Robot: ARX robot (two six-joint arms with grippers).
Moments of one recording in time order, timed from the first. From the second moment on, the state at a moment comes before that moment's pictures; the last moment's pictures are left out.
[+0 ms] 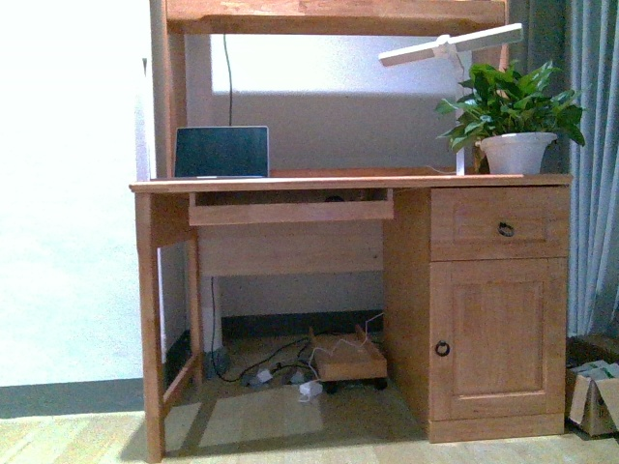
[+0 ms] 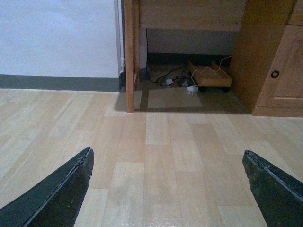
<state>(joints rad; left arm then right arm) -0.01 0.00 0.01 0.00 0.00 -0.01 0.00 0.00 0.02 0.00 0.00 0.00</state>
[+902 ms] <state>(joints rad) -0.01 0.00 0.01 0.00 0.00 -0.01 0.00 0.00 0.02 0.00 0.00 0.00</state>
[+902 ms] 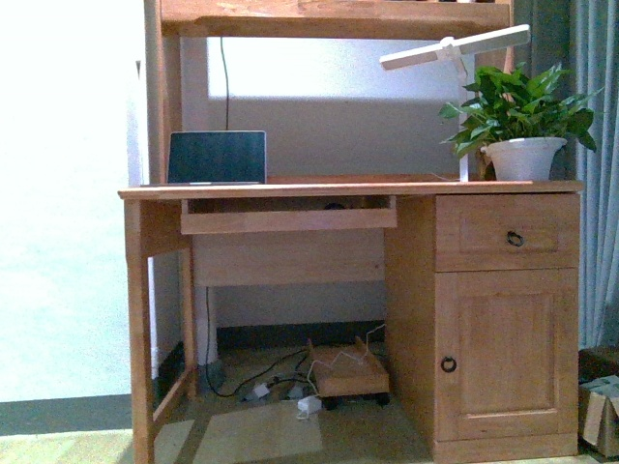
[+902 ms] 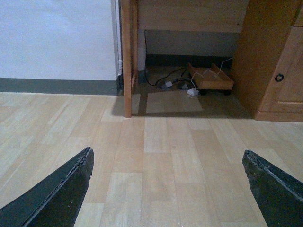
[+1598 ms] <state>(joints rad) -0.01 0.00 0.01 0.00 0.00 -0.01 0.00 0.00 0.02 0.00 0.00 0.00</state>
